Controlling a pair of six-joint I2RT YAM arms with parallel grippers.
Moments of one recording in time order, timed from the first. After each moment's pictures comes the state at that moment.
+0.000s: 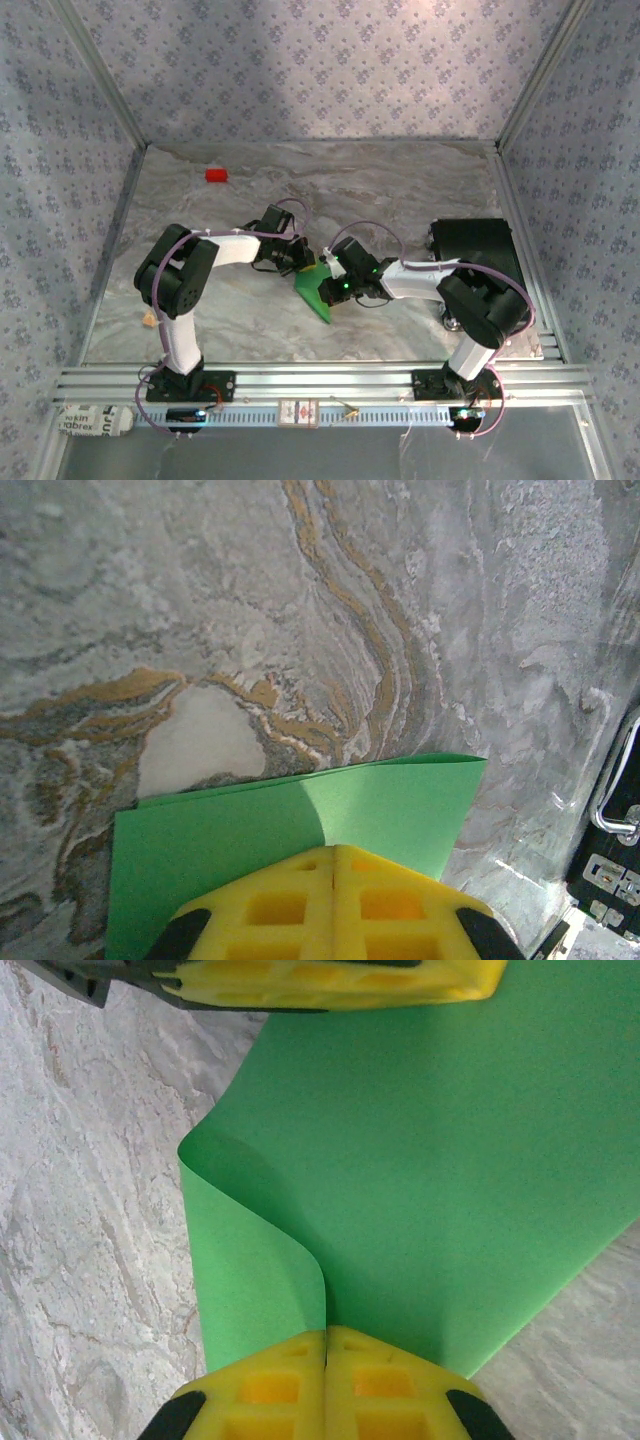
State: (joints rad) left arm -0.55 1.88 0.99 -0.14 0.53 -0.86; right arm 0.80 1.67 0.77 -0.06 -0.33 0.43
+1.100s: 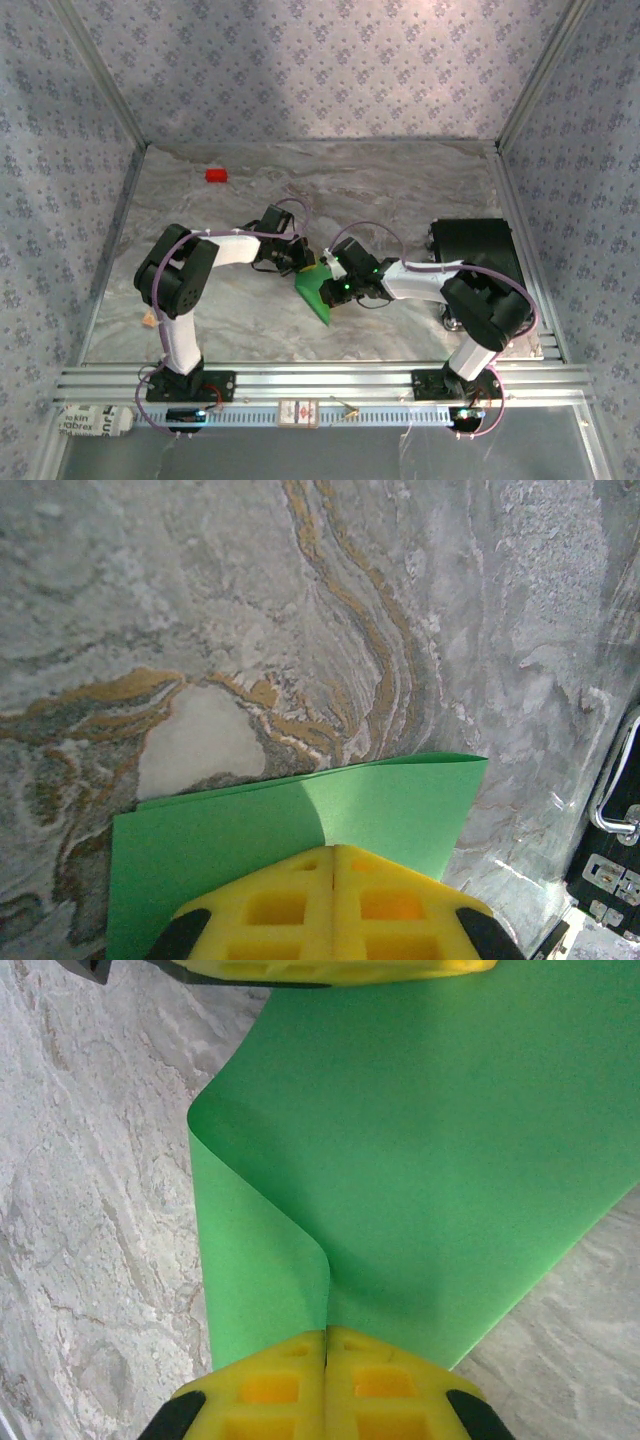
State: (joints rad) left arm -0.55 1.88 0.99 -0.13 0.53 -0.86; right arm 0.81 1.65 0.77 -0.10 -0.32 0.42
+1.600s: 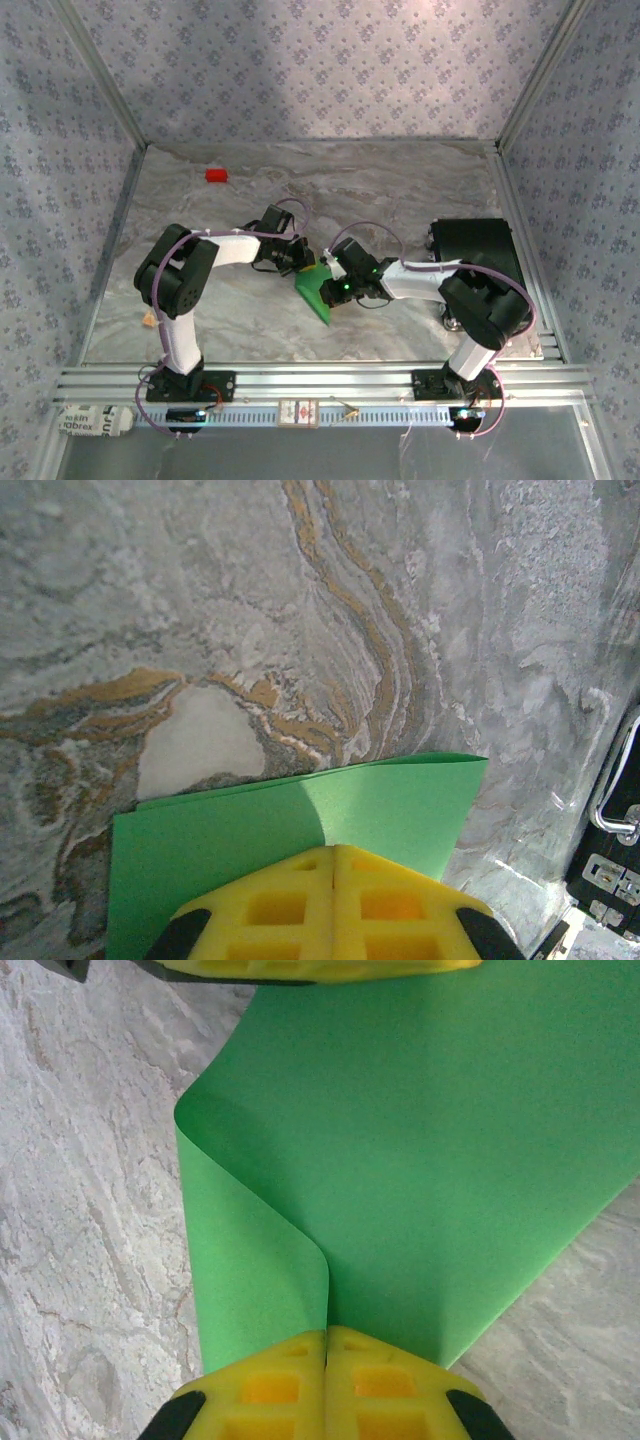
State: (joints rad) left arm -0.55 1.88 0.99 -0.13 0.53 -0.86; right arm 0.81 1.67 0.78 -0.10 -0.32 0.42
